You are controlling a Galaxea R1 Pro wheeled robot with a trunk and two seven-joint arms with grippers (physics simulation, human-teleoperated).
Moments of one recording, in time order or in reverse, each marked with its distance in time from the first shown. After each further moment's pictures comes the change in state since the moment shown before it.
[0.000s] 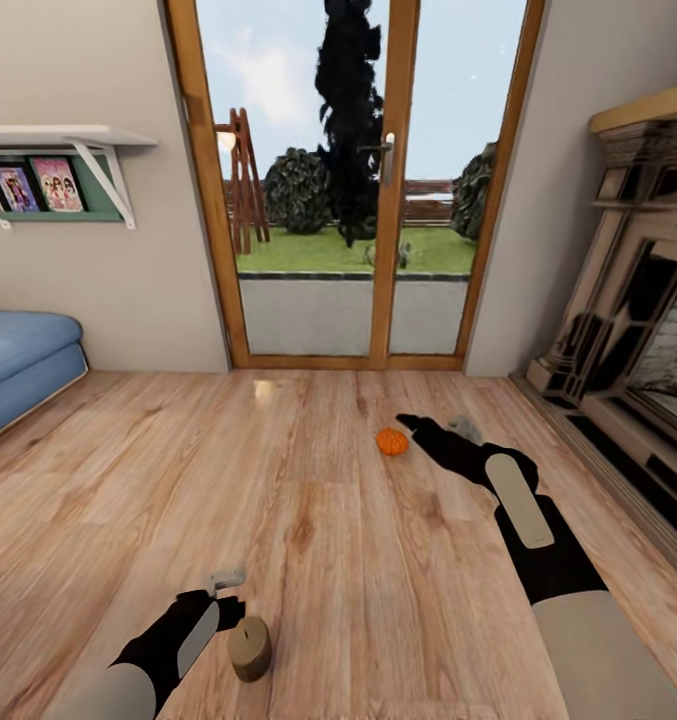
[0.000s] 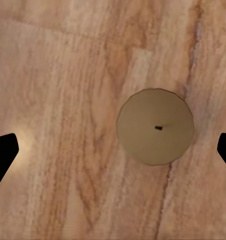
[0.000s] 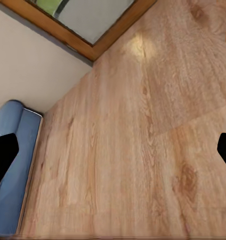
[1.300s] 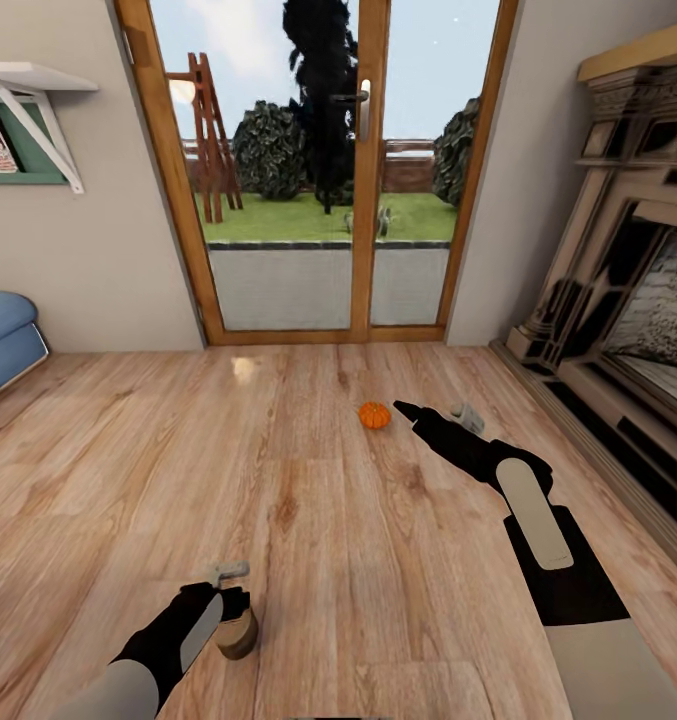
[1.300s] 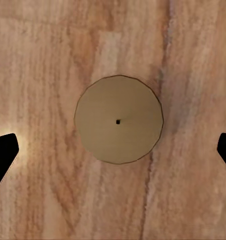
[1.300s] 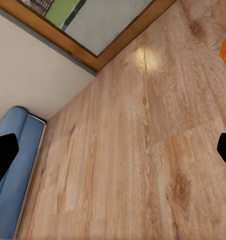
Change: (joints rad) left arm 0.000 -0.005 -0.009 -0.047 -0.005 0.012 -0.003; right arm 0.062 -0.009 0.018 -0.206 0.009 0.011 0.028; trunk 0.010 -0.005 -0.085
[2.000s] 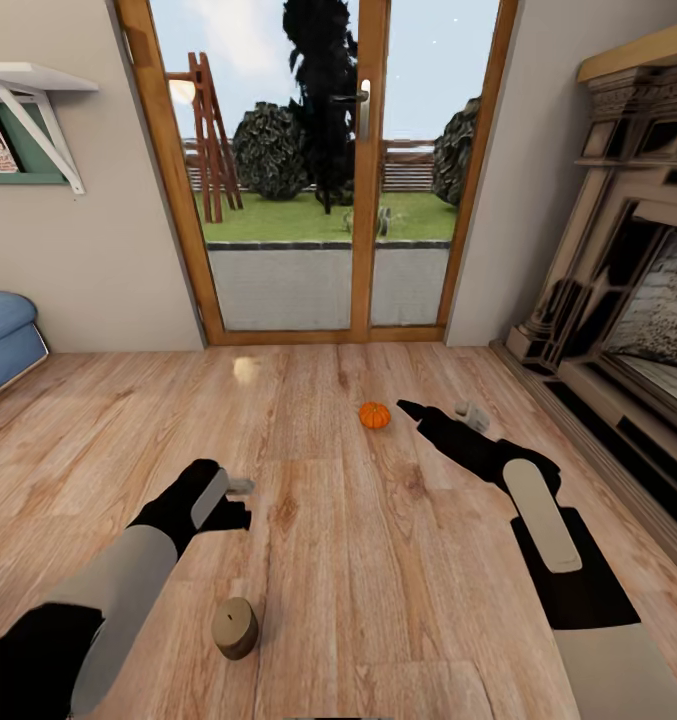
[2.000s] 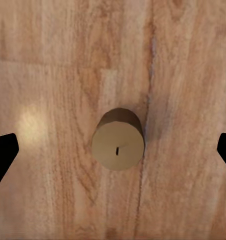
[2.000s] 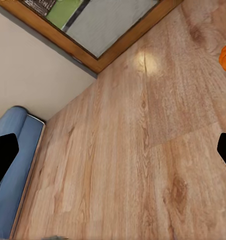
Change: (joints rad) left arm -0.356 0.007 0.031 0.006 0.024 0.547 0.065; right arm 0.008 -0.021 0.000 -0.031 -0.001 0.009 0.003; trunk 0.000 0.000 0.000
